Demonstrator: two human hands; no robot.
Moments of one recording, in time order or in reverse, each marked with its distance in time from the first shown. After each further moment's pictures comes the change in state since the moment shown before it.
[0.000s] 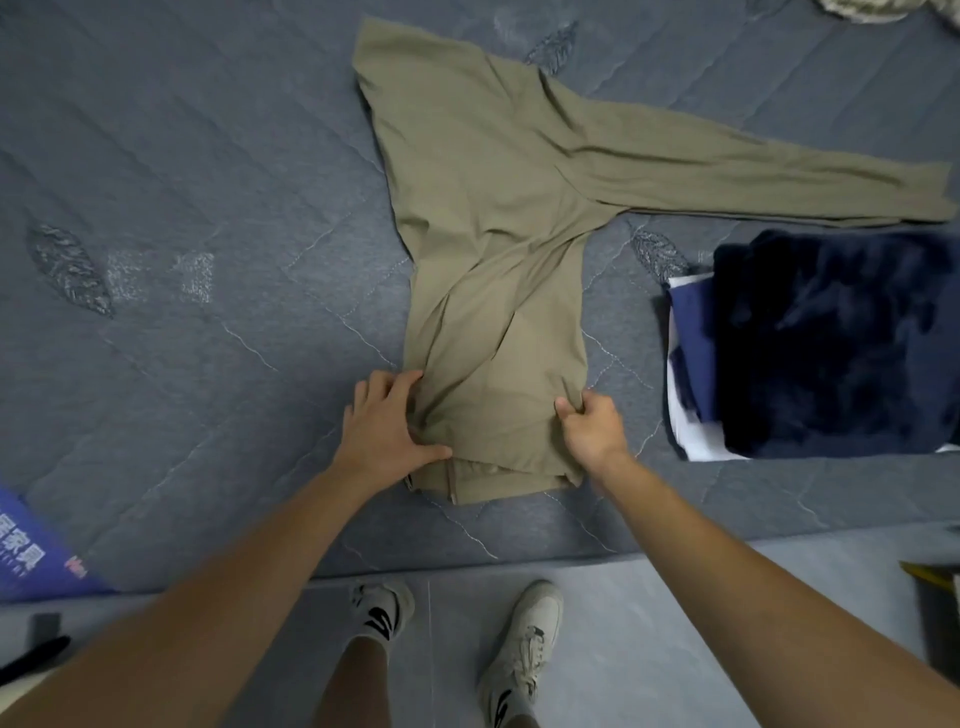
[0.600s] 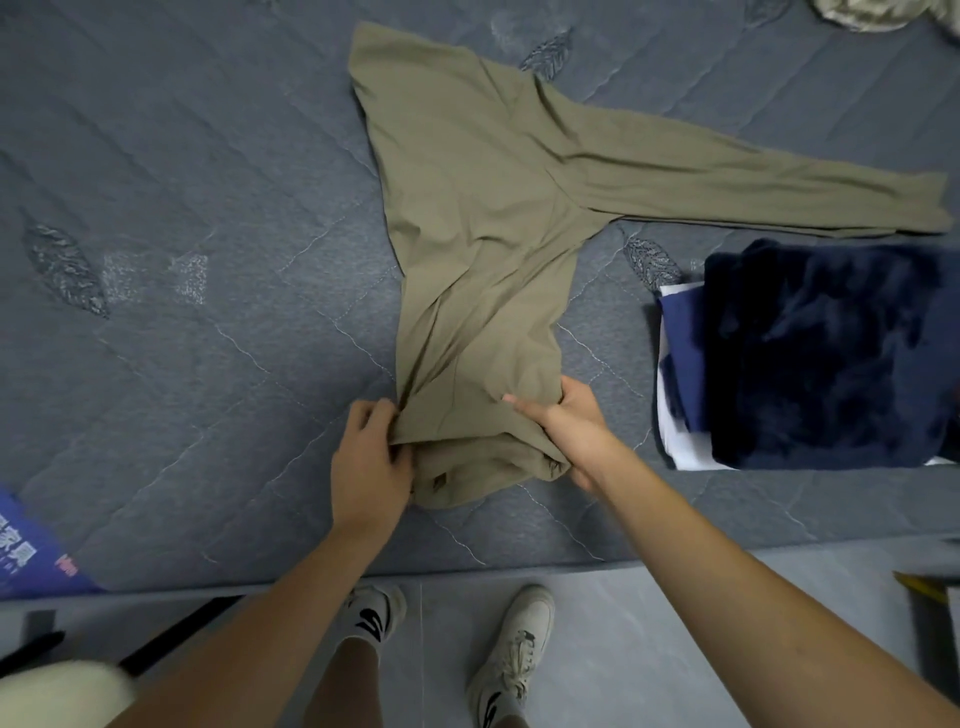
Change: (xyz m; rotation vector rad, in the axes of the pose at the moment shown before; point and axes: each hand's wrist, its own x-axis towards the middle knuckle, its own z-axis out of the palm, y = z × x) left_hand -0.048 0.029 0.018 -0.254 0.436 -0.010; right_hand -0.028 -0.040 -0.013 0.570 -0.333 -0.017
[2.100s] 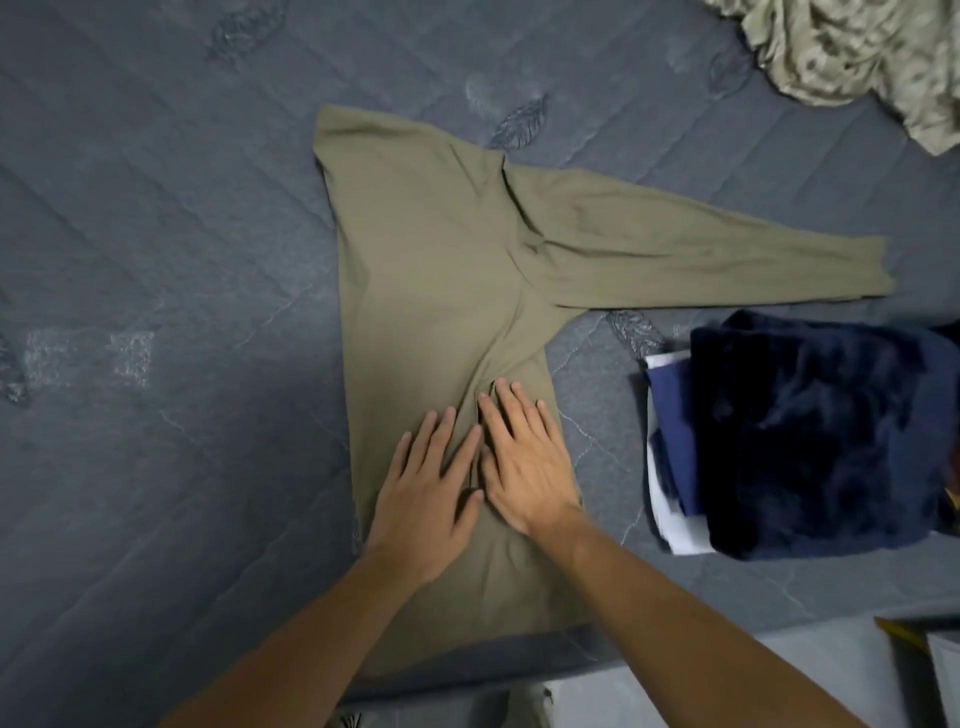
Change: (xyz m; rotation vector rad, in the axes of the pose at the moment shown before) left_hand 0.065 0.022 0.058 0.474 -0.358 0.446; right_hand 0.069 0.012 0.011 -1.553 0.162 -0.662
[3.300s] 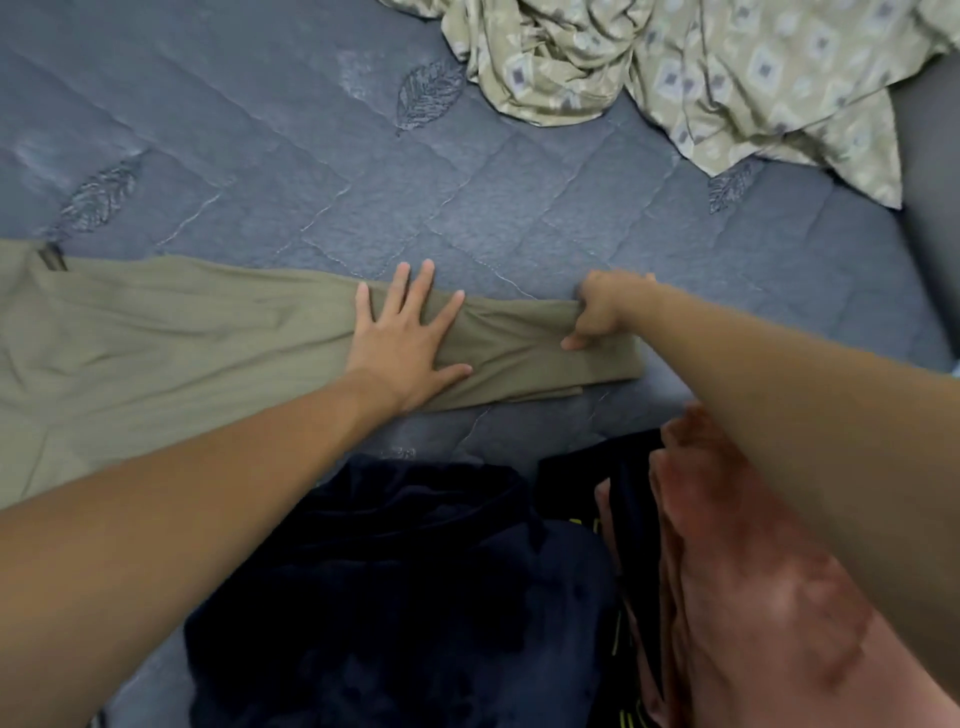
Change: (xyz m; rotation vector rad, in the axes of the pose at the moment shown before) left_hand 0.493 0.336 0.021 0.362 -0.075 0.037; right_hand 0.199 0.624 -0.196 -0.149 -0.532 0.420
